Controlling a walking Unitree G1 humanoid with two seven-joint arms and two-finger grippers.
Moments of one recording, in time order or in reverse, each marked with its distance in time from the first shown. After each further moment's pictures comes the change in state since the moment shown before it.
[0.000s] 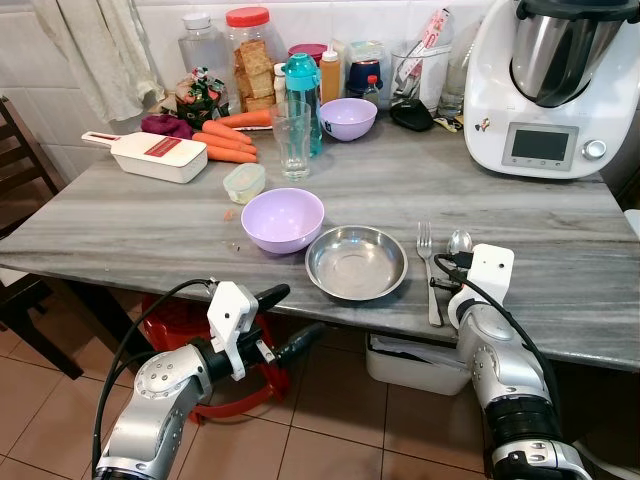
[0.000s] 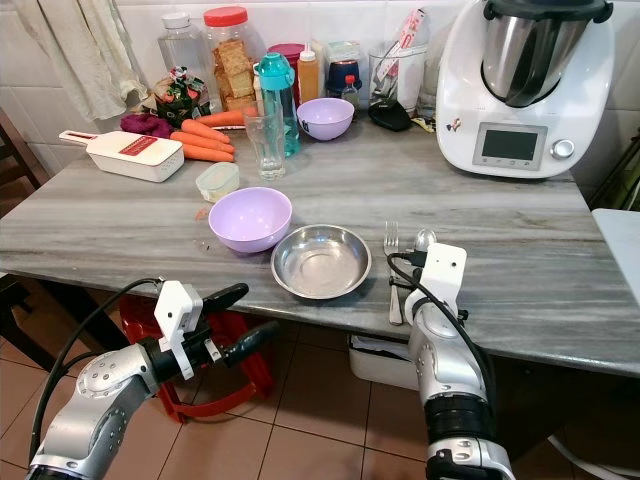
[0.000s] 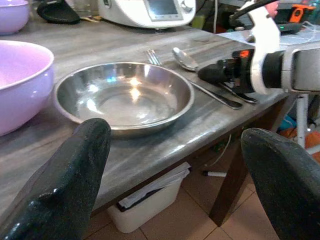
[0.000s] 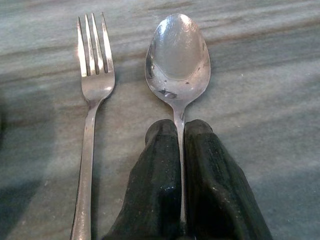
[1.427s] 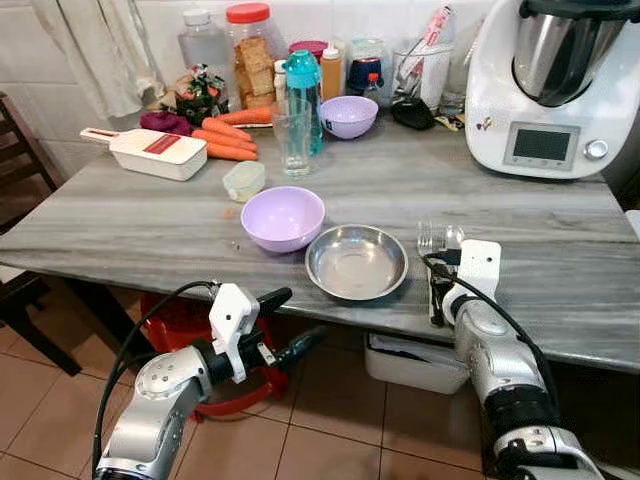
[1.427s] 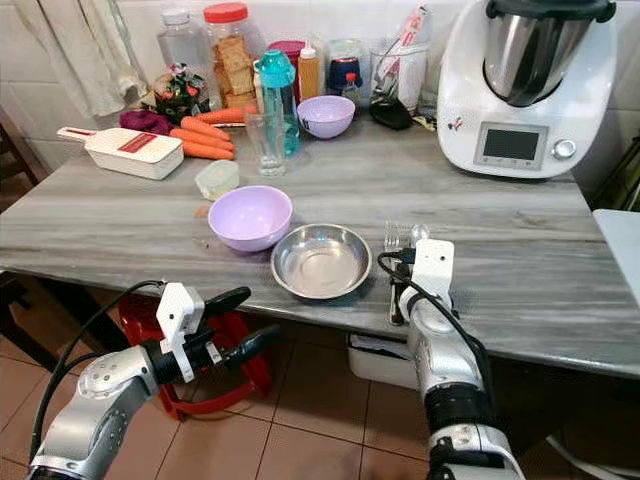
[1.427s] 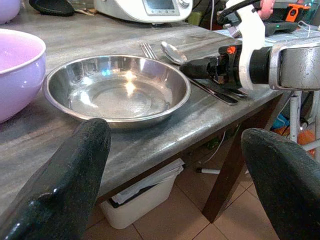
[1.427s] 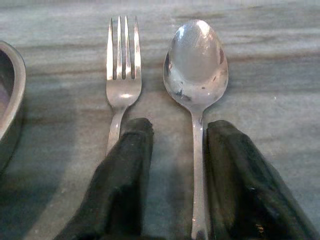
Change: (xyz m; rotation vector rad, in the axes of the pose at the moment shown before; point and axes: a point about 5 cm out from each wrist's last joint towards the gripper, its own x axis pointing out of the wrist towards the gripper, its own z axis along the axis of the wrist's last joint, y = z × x) left arm 0.000 -0.001 -0.002 -0.016 0.013 -0.004; right arm 0.006 0.004 0.002 -0.088 -0.038 0.067
